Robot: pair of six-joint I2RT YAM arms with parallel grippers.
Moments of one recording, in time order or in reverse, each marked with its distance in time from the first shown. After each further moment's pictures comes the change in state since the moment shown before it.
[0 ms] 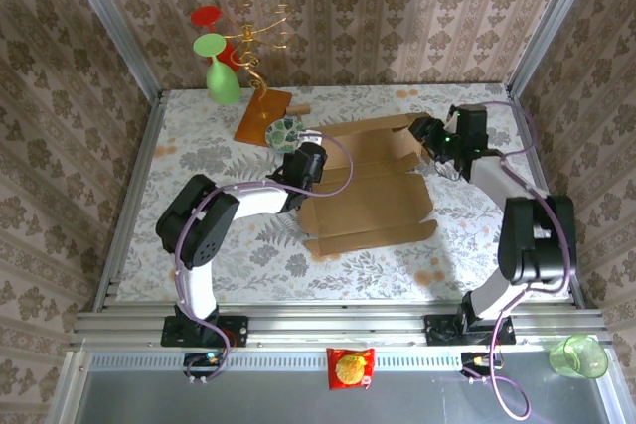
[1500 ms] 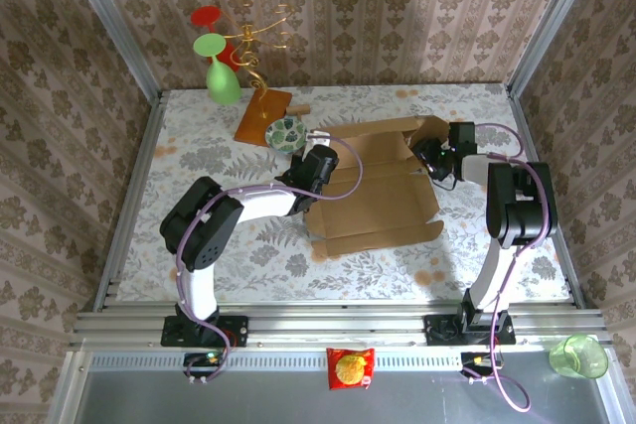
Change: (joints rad) left arm -0.076 0.006 0.045 -0.046 -0.101 -0.058; right arm -0.021 0.314 0.031 0.010 0.080 0.059
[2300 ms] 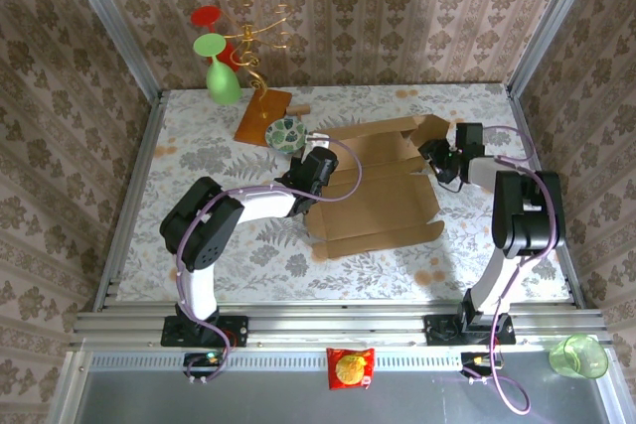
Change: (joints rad) left arm -0.001 0.000 -0.018 0.002 -0.001 -0.007; right arm -0.028 -0.077 -0.037 -0.061 0.053 0.017
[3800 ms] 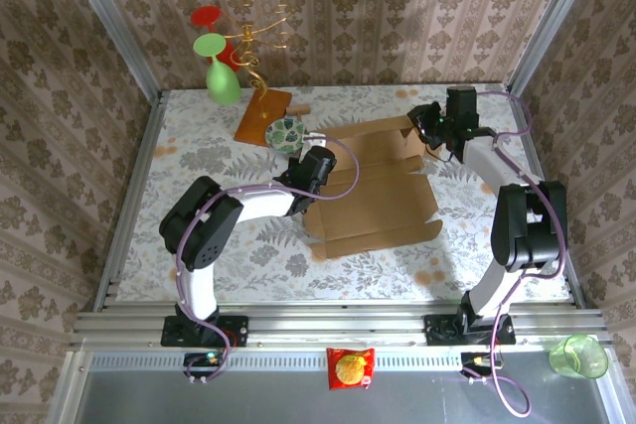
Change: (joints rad) left arm 0.013 0.000 -0.001 -0.012 0.008 -0.038; right arm 0.112 -0.105 0.229 -0.107 -0.006 0.188
